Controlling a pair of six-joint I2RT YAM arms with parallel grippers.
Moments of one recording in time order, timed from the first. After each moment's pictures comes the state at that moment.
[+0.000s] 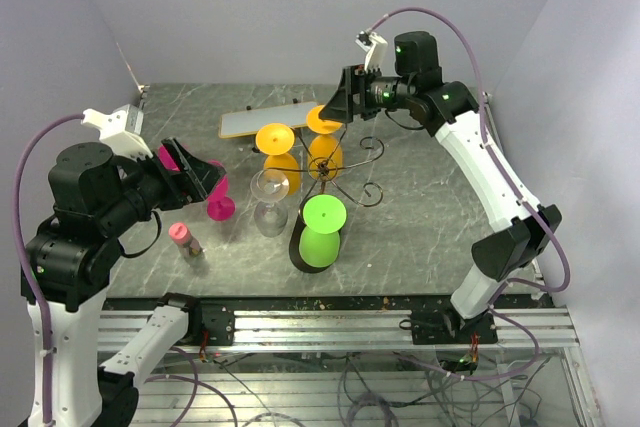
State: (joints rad) left arm -0.20 0.82 1.55 -1.09 0.24 -0.55; right arm 0.48 1.71 1.92 -0.71 -0.58 0.26
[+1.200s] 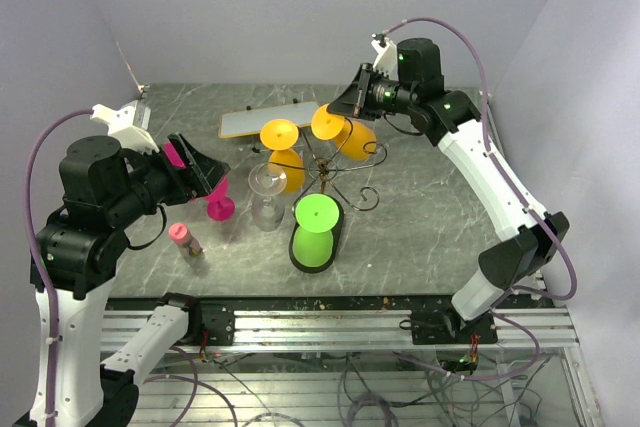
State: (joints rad) left arm -0.20 0.83 1.52 -1.05 0.25 -0.55; right arm 0.49 1.64 1.83 -0.61 -0.44 0.58
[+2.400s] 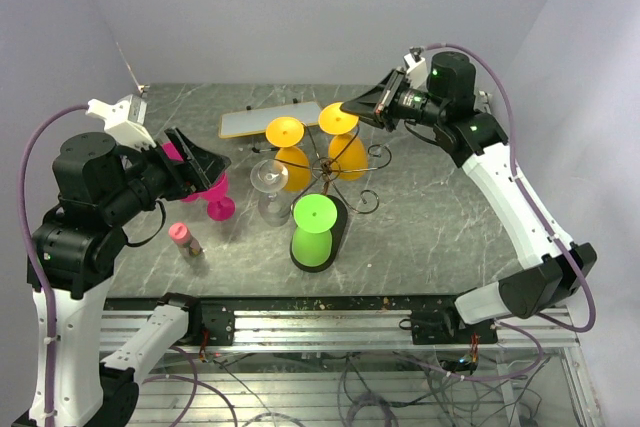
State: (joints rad) left arm -0.20 0.85 1.55 -1.02 0.28 -0.58; right arm 0.41 1.44 1.59 -0.43 -0.56 1.08
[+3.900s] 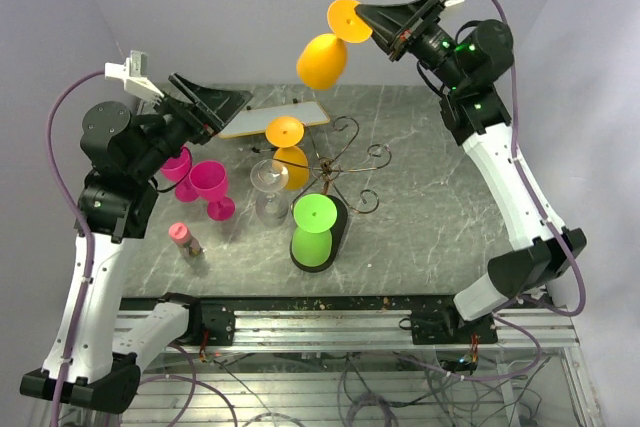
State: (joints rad) left arm -0.20 0.94 1.36 -0.38 0.39 -0.90; right arm 0.35 1.57 1.80 0.13 -0.51 1.45
